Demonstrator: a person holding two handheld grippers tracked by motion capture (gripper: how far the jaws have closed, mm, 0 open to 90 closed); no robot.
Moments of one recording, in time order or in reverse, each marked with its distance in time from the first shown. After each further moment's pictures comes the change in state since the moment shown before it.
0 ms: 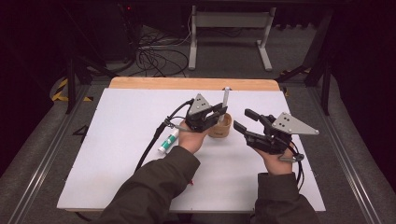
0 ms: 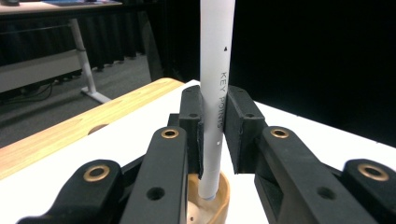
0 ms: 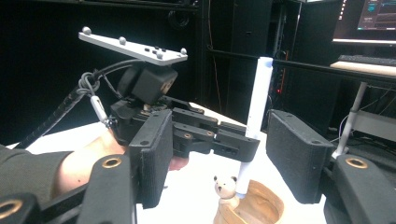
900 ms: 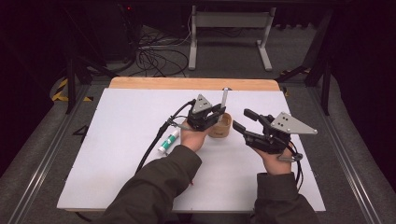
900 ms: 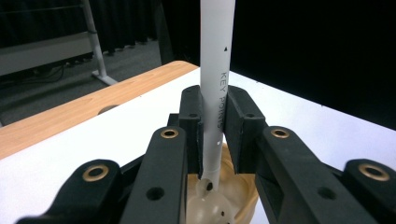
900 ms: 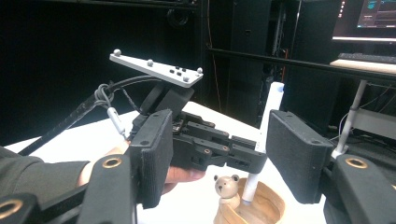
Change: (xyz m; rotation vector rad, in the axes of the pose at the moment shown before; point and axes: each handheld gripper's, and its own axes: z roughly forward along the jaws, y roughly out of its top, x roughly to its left) left arm 0.011 -0.013 0.016 0.047 0.044 -0.042; right arm 0.001 0.000 0.002 0.003 -0.004 0.005
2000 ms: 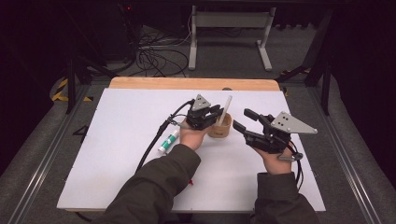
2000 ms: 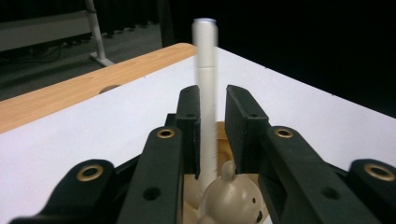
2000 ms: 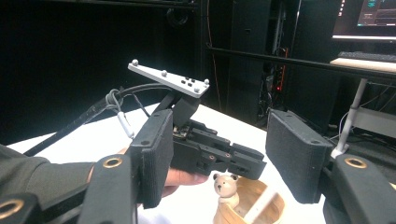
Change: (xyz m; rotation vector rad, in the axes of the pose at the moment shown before) left arm 0.011 -0.008 0.006 0.056 0.003 -0.036; right arm -0.002 -0.001 0.000 0.005 0.002 0.004
